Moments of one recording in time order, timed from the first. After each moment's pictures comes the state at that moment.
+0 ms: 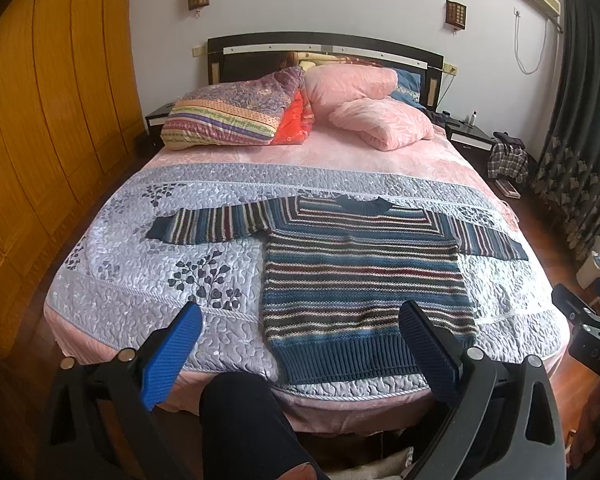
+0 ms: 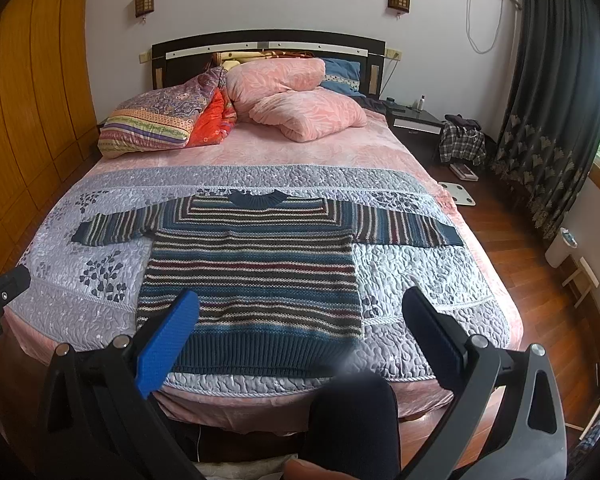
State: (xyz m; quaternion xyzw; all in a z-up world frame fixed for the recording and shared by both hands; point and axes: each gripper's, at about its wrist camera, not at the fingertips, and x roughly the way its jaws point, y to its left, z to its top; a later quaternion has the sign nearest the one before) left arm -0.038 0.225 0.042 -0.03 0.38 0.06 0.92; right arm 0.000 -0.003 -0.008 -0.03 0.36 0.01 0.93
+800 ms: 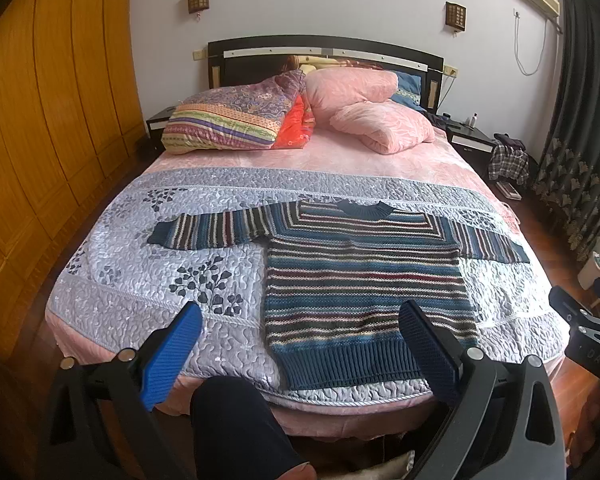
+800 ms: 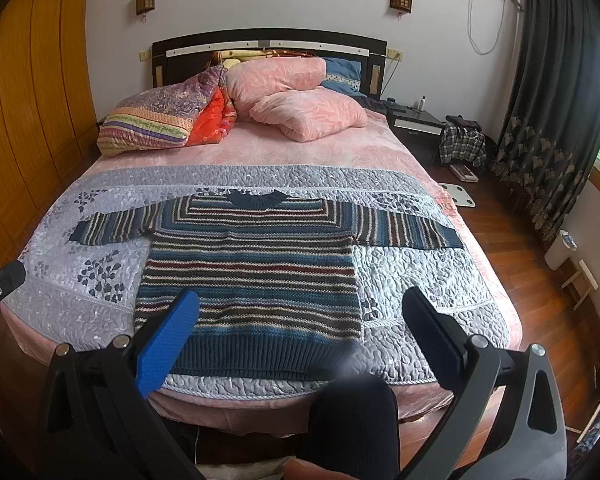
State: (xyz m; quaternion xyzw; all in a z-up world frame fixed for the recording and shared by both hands) left arm -0.037 0.224 0.054 -0.03 0.37 0.07 0.93; right arm -0.002 -0.004 -0.017 -0.03 0.36 0.01 0.93
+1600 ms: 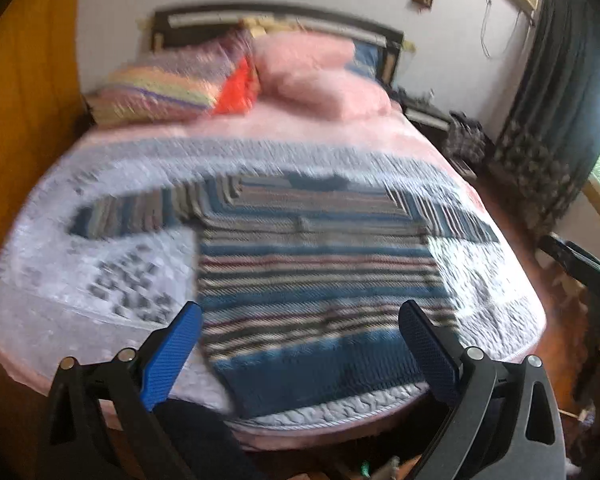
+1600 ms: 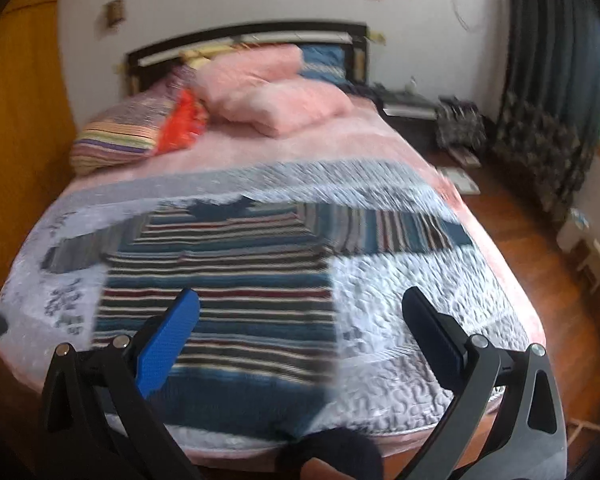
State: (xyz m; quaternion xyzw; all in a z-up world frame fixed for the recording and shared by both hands) left arm 0.064 0.228 -0.042 -0.07 0.42 -0.06 0.90; right arm 0.124 -0.109 -0.081 0.02 0.37 0.00 0.93
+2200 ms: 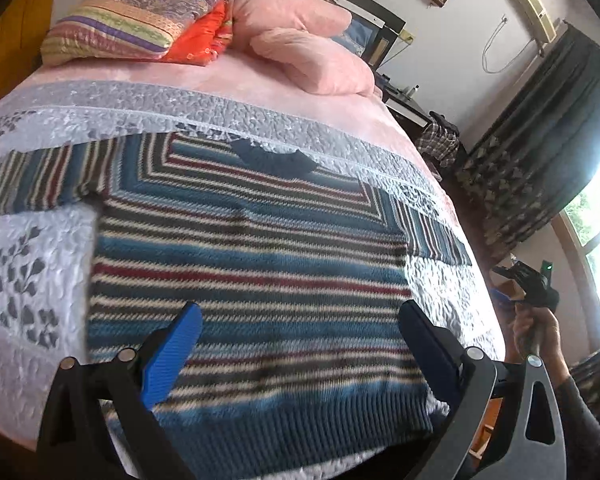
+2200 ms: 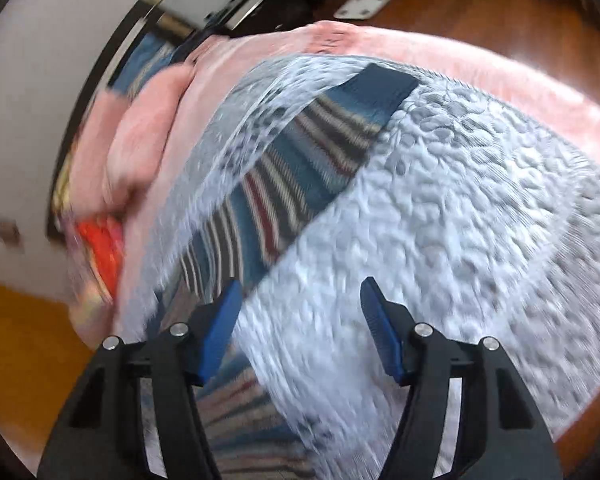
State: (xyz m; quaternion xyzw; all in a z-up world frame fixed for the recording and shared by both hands) left arm 0.195 0.206 -0.120 -0.17 0.45 -0.13 0.87; right arm 0.291 -0.406 -0.271 0.46 0.44 -0.08 0.77
